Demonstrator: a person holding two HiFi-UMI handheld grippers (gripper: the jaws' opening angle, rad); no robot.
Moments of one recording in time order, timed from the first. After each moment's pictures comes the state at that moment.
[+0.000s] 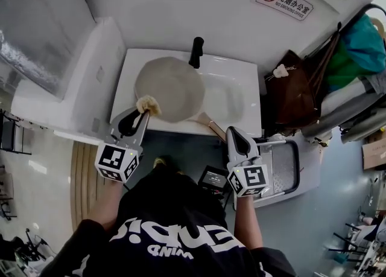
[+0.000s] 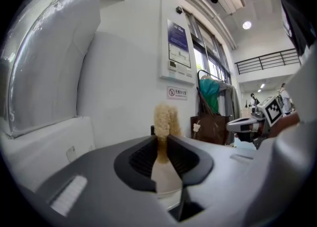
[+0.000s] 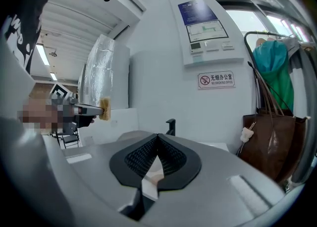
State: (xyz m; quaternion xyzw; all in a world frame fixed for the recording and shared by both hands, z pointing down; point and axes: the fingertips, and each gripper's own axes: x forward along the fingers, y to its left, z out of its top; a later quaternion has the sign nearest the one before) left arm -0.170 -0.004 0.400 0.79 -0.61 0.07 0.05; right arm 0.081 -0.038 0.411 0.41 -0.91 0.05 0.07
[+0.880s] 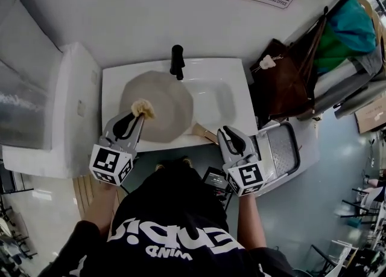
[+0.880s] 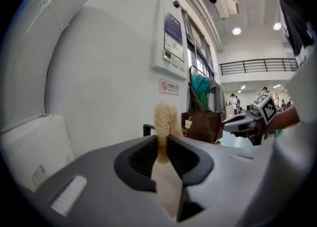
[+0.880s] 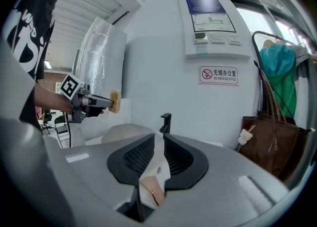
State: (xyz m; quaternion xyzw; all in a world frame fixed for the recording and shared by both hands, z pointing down) left arm -0.184 -0.092 0.415 0.85 -0.51 0.09 0.06; right arm 0.055 -0.077 0.427 0.44 -0.89 0.04 0.13
